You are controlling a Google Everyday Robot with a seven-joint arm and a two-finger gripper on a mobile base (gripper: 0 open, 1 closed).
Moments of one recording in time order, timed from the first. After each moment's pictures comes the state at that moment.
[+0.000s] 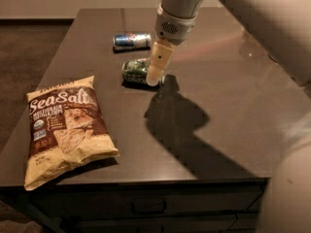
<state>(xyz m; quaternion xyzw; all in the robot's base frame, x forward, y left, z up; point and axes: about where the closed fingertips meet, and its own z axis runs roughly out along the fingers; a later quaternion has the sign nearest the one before) 0.608 -0.049 0.921 -0.54 0.83 0.03 0.13</state>
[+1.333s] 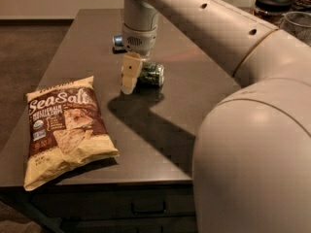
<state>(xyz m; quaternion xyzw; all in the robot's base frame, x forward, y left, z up) 0.639 0.029 0.869 -0.60 0.80 0.04 0.07</state>
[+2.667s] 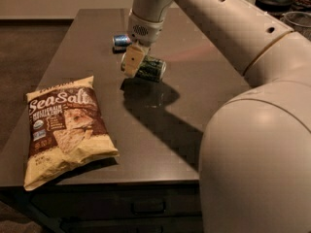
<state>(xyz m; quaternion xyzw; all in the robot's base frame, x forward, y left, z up) 0.646 0.036 0.893 -0.59 0.79 0.09 0.12</state>
